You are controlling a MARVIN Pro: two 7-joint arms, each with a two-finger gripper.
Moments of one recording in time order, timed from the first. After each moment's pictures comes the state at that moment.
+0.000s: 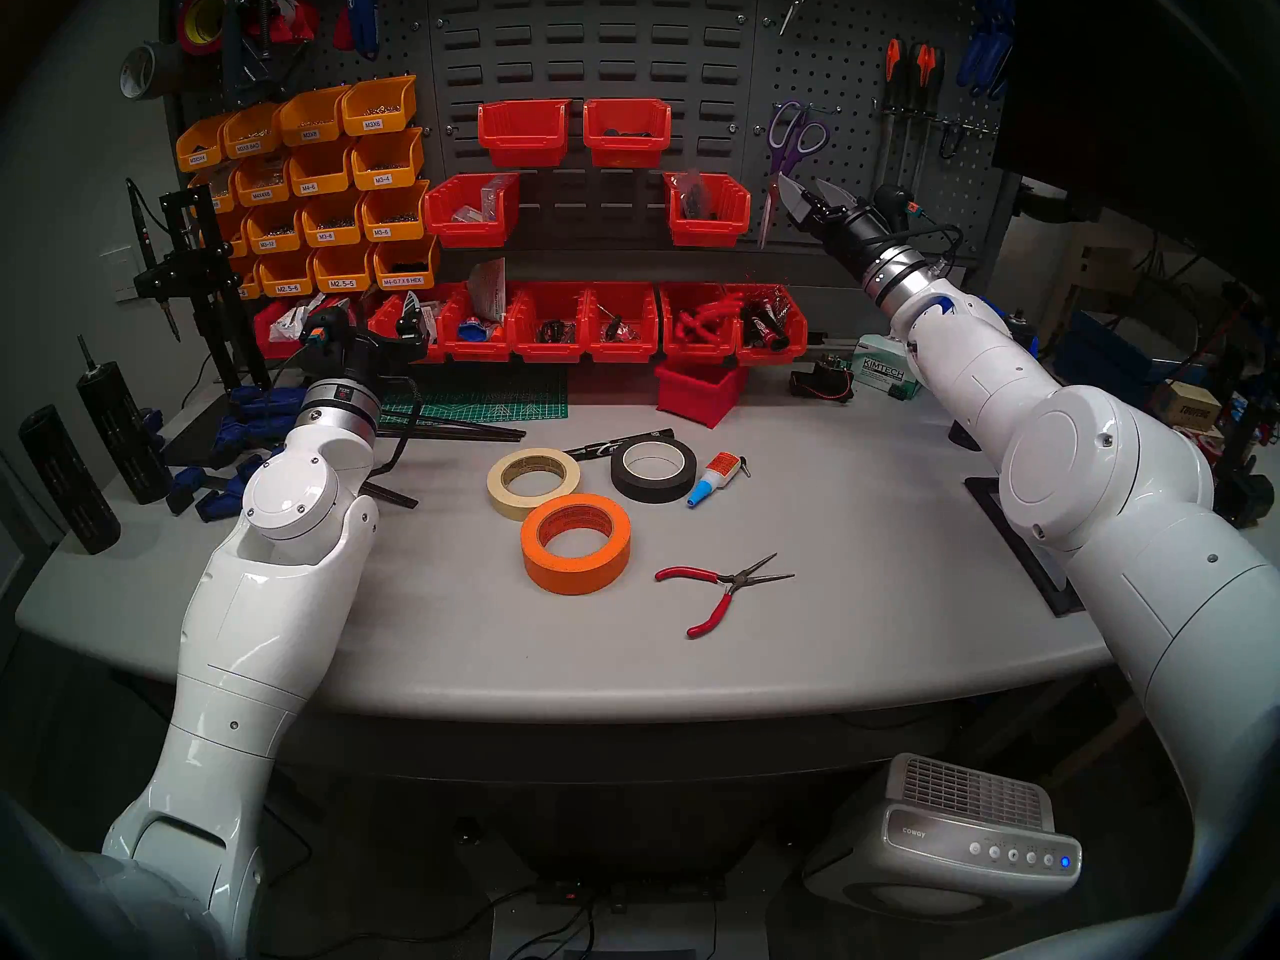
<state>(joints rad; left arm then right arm) 1.37 -1.14 -1.53 -1.70 -0.43 -0.03 0.20 -0.24 -1.33 1.80 -0.15 0.26 -0.32 1.03</state>
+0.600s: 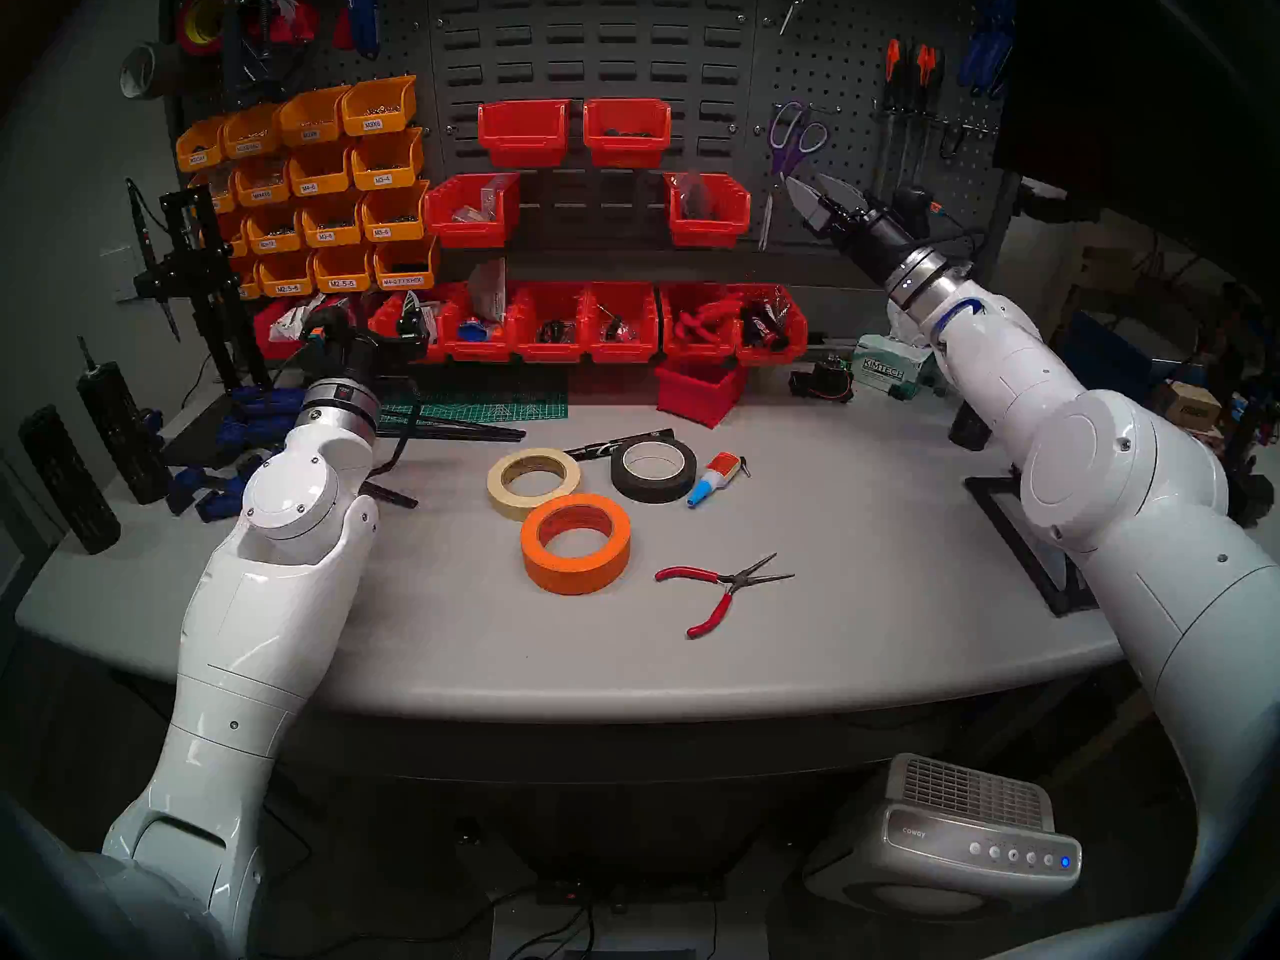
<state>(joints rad) 1.37 -1.14 -1.53 -1.70 -0.43 -0.03 0.20 -0.25 -1.28 1.81 -0.17 0.26 -0.28 1.23</state>
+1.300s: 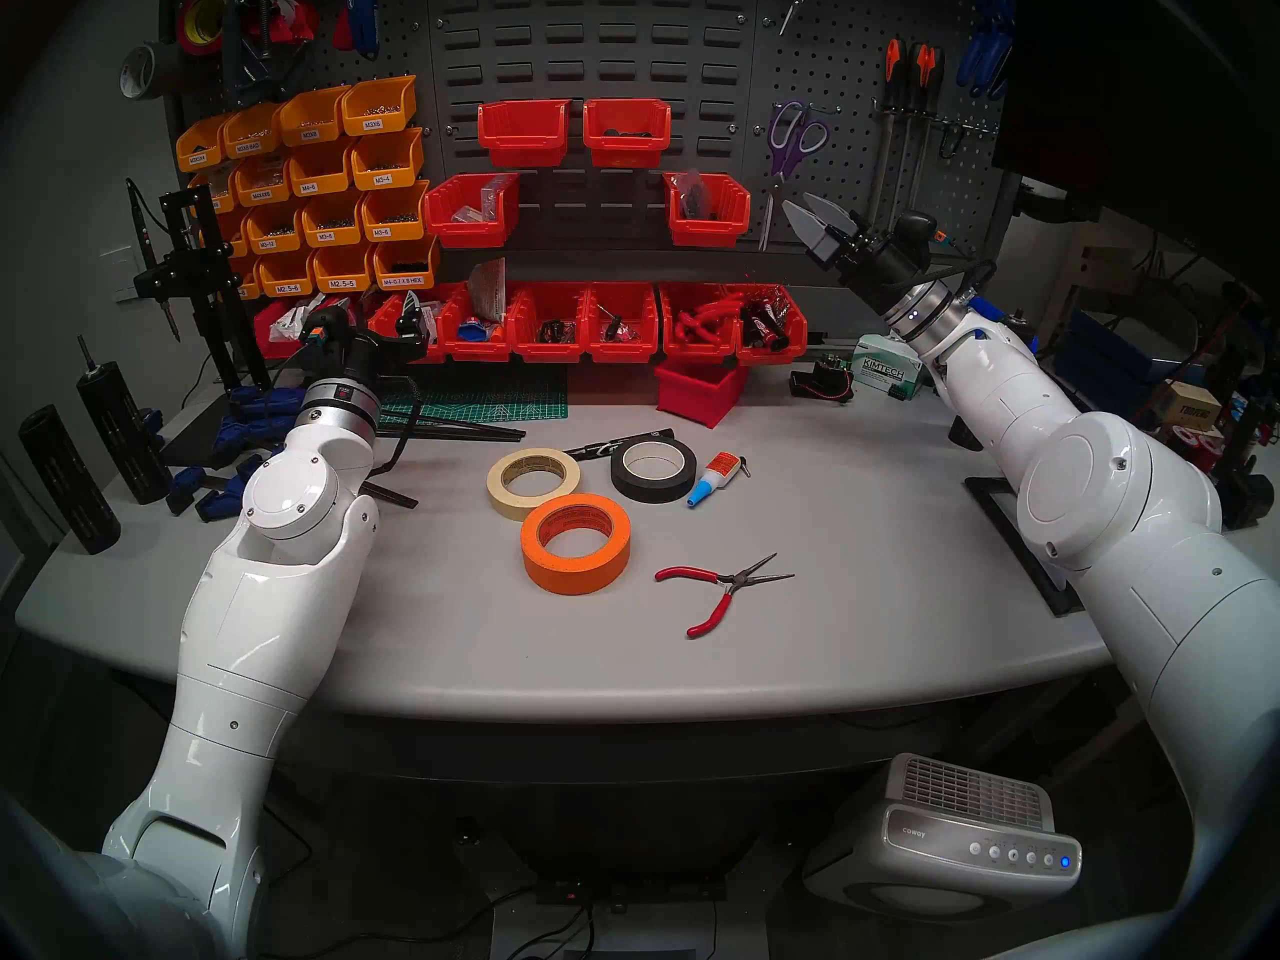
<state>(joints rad) 1.37 -1.14 -1.53 -1.70 -0.43 -0.03 0.20 -0.31 -1.29 1.87 -0.17 0.31 -0.22 1.47</state>
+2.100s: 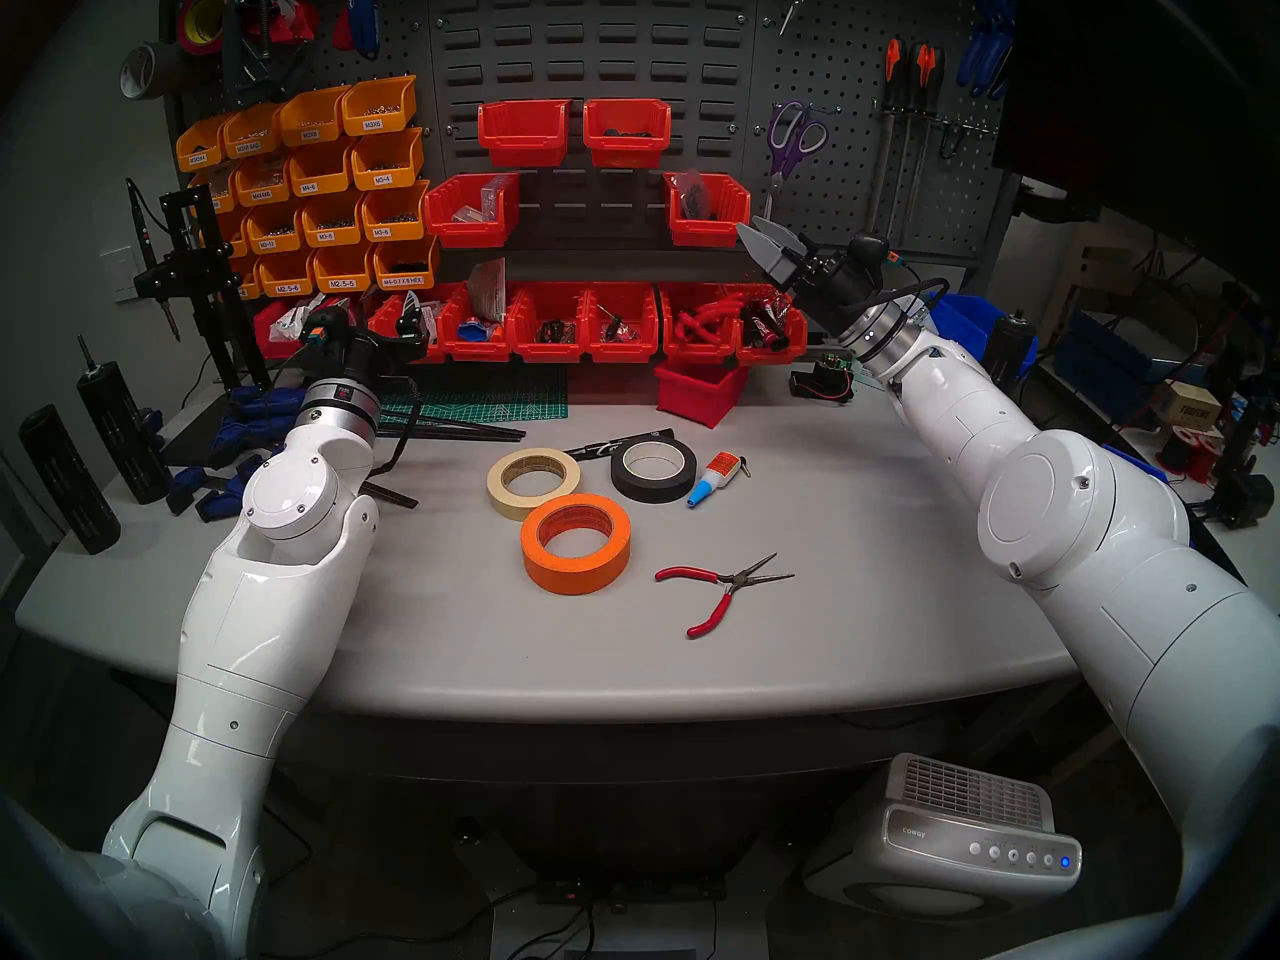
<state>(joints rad) 1.37 -1.14 -1.53 -1.70 -0.43 -0.03 0.20 -0.35 -1.37 1.87 -0.19 0.31 -0.18 1.48</state>
